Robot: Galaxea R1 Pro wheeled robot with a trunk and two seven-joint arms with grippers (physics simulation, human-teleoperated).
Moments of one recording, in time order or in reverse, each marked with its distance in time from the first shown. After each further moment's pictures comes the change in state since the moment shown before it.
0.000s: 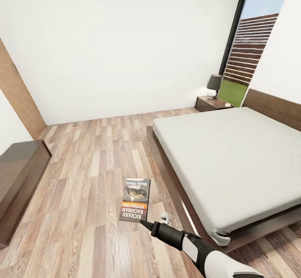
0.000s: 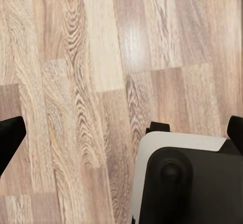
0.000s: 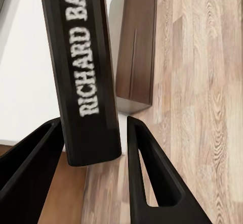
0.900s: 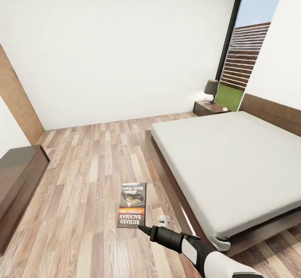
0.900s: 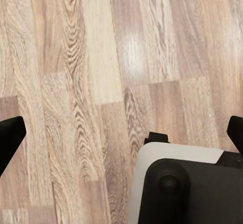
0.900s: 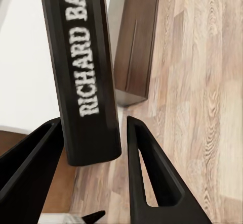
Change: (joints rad) left arm 0.000 0.000 0.003 0.000 0.007 0.000 0.000; right arm 0.000 0.003 0.013 0.012 0.067 -0.003 -0.002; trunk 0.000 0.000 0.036
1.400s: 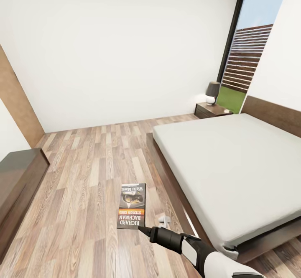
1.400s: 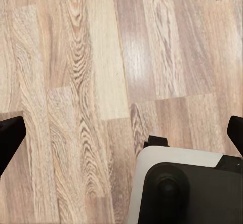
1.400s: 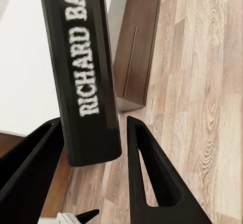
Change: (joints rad) left arm 0.000 0.000 0.000 0.000 0.001 -0.001 0.000; right arm 0.000 0.001 0.000 0.009 0.019 -0.034 -0.001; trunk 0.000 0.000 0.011
